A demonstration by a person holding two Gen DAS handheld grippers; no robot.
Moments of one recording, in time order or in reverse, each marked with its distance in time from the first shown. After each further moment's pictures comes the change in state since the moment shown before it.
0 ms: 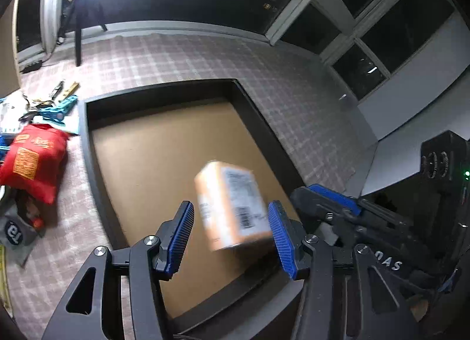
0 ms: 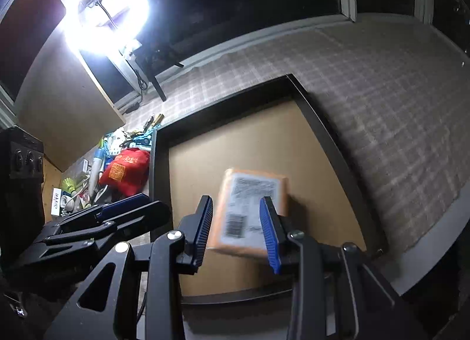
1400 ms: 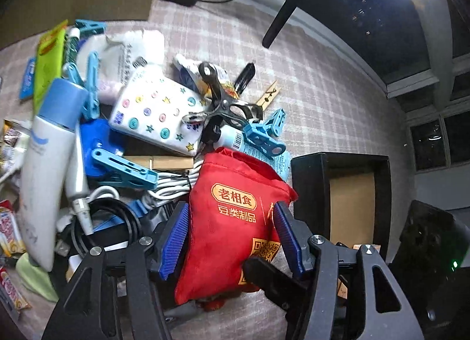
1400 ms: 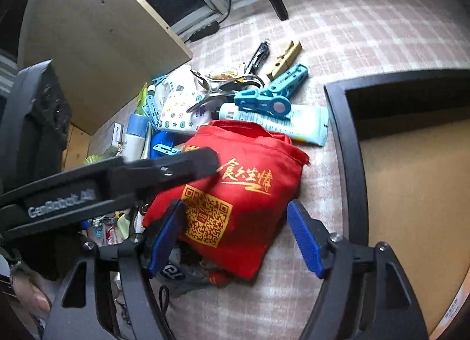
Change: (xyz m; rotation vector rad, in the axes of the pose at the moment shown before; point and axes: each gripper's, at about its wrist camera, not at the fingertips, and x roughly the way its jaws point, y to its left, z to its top) left arm 0.024 0.281 0.066 -0.402 0.141 0.122; right arm 0.244 0.210 0.033 -0.111 0.322 0.272
